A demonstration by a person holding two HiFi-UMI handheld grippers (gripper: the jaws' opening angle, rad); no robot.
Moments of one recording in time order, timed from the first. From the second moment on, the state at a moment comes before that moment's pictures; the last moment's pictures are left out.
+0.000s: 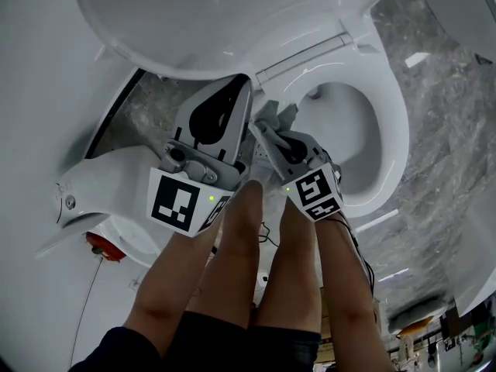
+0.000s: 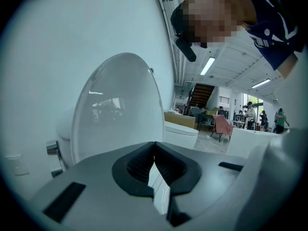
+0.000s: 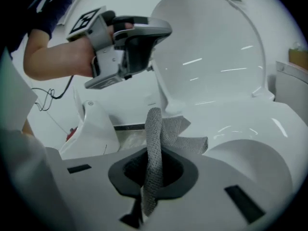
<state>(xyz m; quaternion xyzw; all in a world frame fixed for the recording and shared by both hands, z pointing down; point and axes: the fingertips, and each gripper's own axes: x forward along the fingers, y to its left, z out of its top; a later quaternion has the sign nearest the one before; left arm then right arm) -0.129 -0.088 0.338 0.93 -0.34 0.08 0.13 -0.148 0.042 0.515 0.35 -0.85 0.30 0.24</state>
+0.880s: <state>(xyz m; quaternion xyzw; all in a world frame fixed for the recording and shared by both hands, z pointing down) -0.102 -0.065 0.325 0.94 -0.32 0.08 0.13 -0.127 0.138 0.517 0.36 -0.79 0.45 0.21</state>
